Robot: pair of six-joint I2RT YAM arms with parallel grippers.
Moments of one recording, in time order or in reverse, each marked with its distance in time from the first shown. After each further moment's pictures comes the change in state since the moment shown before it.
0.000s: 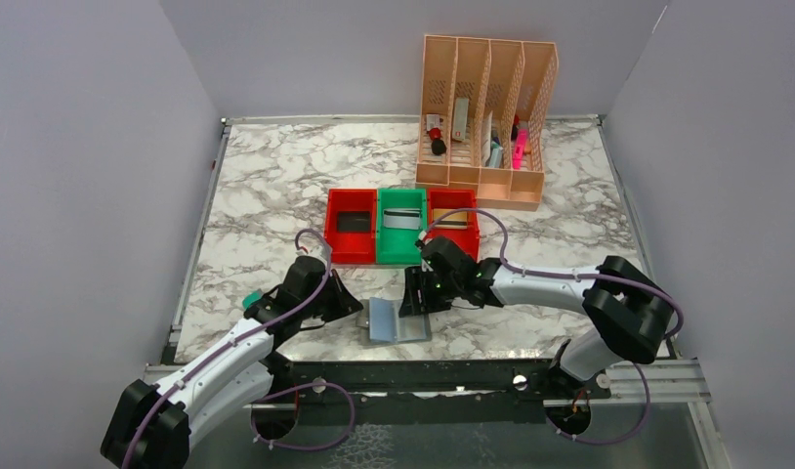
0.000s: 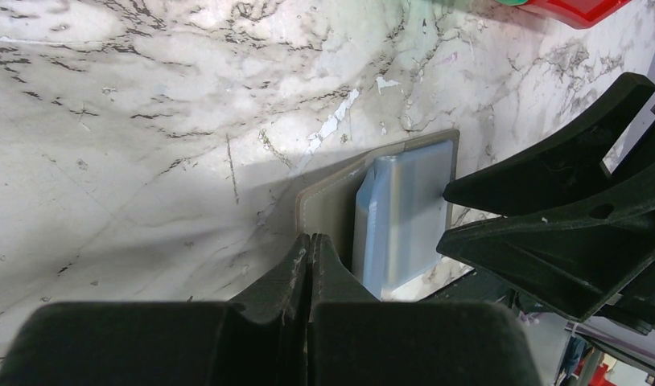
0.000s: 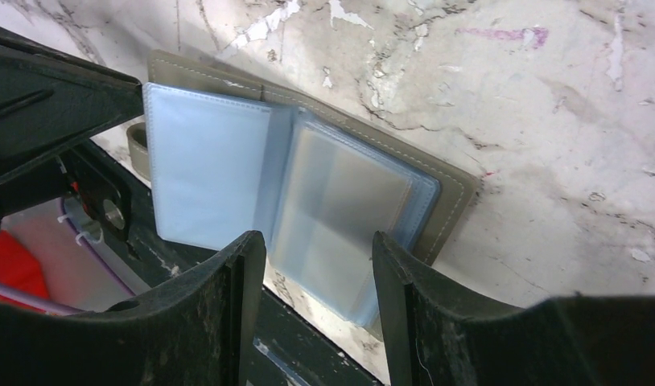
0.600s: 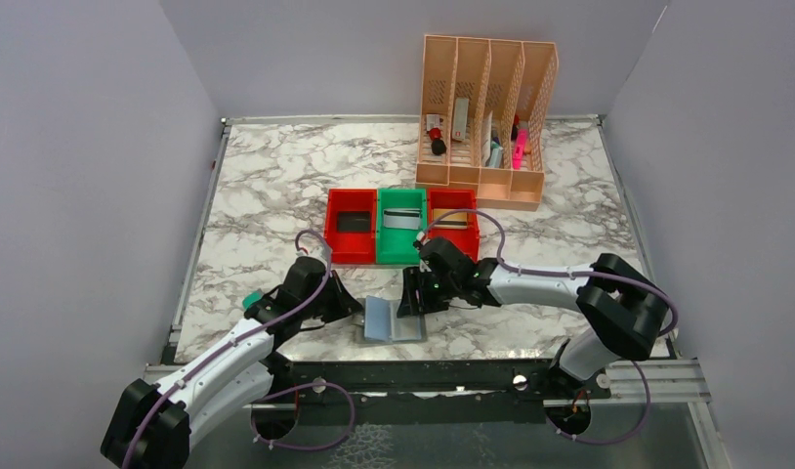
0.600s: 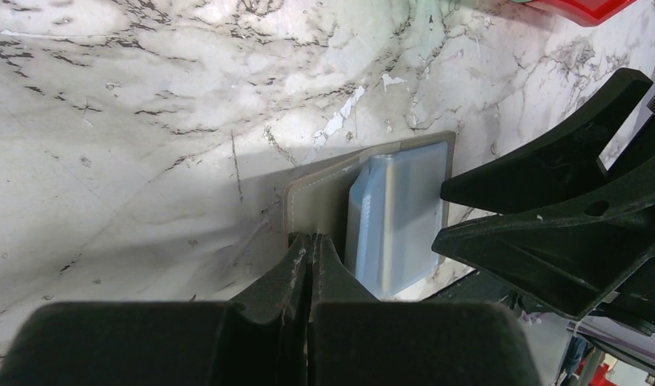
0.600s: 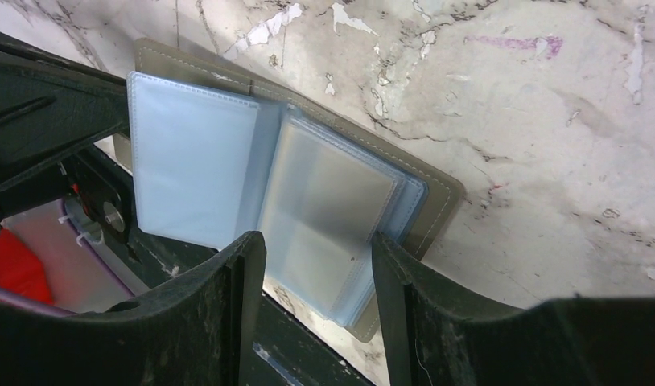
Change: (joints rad) left arm 0.000 0.003 -0.004 0.002 0.000 0.000; right arm 0.000 0.025 0.000 0.016 -0.001 0.000
